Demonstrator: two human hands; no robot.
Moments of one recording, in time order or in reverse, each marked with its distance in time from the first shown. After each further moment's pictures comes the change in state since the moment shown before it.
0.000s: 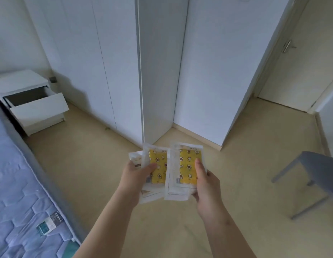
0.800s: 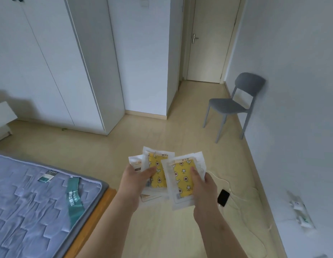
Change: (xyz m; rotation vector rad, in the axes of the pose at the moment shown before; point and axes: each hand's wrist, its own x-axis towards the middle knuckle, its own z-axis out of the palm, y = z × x) left_hand -0.460 -0.183 -0.119 0.203 -0.362 0.035; right_hand -0.487 0.199 -0.198 0.207 0.404 -0.054
